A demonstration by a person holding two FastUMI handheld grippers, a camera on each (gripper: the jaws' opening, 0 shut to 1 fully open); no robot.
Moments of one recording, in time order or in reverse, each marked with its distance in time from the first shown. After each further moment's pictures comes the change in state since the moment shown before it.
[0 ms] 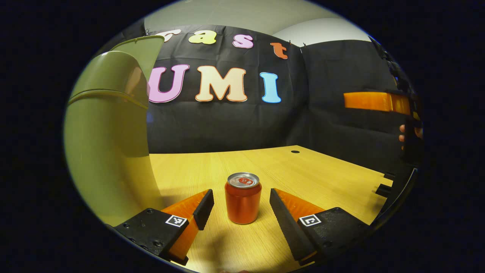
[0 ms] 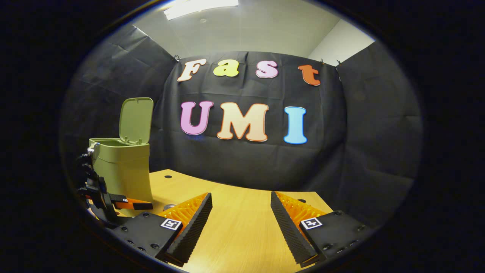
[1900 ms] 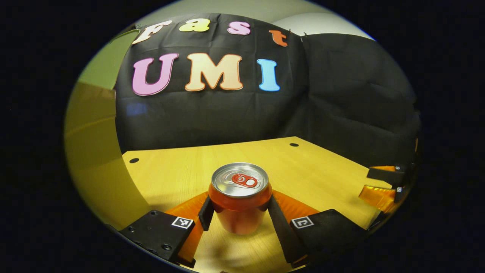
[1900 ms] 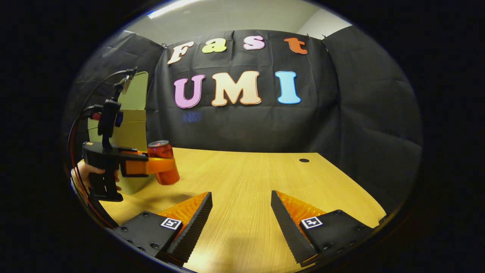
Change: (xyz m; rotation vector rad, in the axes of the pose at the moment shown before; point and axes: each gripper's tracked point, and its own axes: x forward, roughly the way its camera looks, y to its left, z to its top) left arm 0.036 -0.018 0.035 0.004 0.088 -0.057; right arm -0.011 0.002 -0.123 0.093 0.190 0.046
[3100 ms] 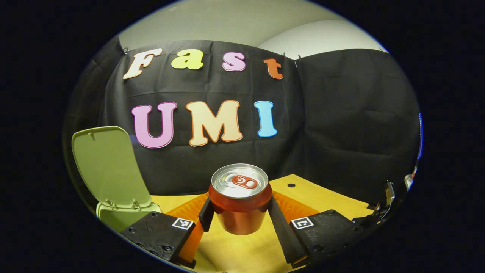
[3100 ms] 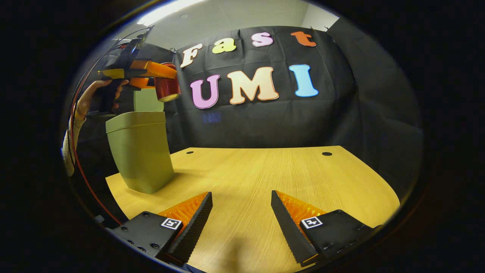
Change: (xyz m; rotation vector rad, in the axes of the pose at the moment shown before) left arm -0.076 0.040 0.200 0.070 -0.176 0.060; right arm 0.002 0.018 -0.011 0.028 0.018 0.181
